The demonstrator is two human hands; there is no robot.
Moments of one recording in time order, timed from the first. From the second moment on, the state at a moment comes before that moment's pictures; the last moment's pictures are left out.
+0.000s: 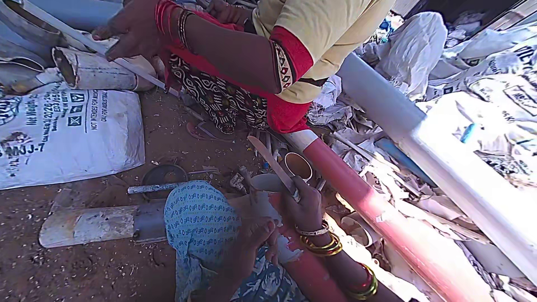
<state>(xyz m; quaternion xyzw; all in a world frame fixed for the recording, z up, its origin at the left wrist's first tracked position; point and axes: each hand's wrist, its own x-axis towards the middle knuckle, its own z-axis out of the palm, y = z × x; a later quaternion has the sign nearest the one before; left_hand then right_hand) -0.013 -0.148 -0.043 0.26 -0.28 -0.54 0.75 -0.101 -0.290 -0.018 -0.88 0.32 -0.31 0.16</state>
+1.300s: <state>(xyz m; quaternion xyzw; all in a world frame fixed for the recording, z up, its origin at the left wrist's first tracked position) -0.013 -0.160 -0.029 0.38 -0.25 -0.44 0.77 -0.114 -0.308 -0.011 -0.80 0.28 -0.38 0.36</state>
